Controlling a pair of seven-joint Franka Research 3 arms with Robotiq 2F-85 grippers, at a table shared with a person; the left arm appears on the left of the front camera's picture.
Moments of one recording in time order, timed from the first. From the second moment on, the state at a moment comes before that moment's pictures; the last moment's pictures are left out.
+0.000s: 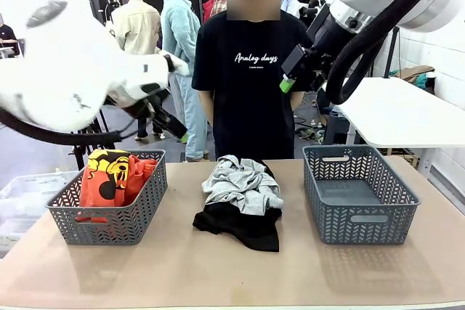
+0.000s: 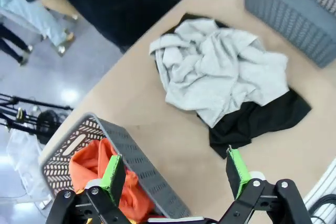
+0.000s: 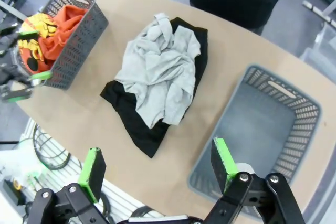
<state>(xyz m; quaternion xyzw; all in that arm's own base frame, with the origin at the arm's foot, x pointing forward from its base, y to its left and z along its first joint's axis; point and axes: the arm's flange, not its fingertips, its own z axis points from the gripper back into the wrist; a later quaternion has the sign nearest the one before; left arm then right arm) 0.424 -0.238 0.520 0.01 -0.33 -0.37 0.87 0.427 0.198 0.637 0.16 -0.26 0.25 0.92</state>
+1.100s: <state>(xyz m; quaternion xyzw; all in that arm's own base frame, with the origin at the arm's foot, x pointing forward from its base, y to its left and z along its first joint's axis) 0.544 -0.359 0.409 -0.08 -0.17 -0.37 0.91 0.427 0.199 0.637 0.17 -0.26 0.25 0.92</state>
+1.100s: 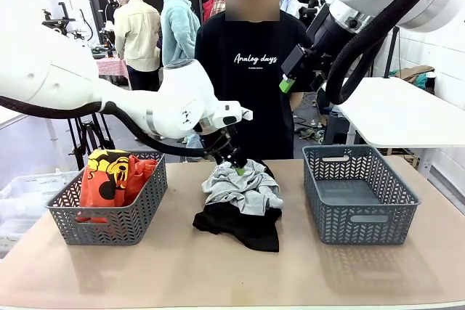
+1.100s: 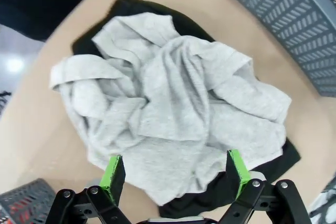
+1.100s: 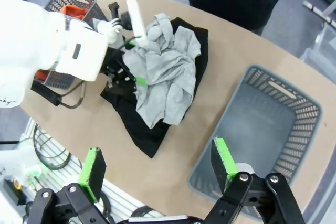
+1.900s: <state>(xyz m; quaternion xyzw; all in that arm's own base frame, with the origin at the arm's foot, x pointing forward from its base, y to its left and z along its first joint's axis) 0.555 -0.365 0.422 -0.04 -0.22 -0.35 0.91 0.427 0.199 0.637 0.17 -0.26 0.25 0.92</state>
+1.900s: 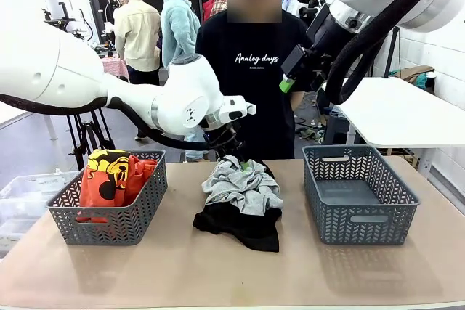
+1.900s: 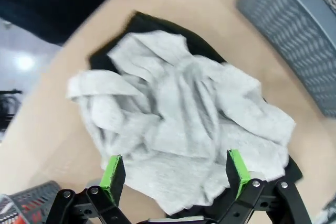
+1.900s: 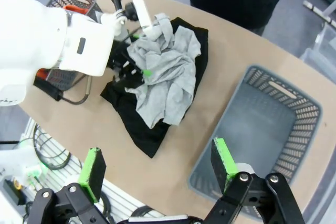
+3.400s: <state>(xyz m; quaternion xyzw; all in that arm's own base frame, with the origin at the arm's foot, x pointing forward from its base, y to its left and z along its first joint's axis) 0.597 -0.381 0.358 -0.02 -0.16 -0.25 0.95 0.427 0.199 0.637 0.17 -0.26 0.25 0.92</state>
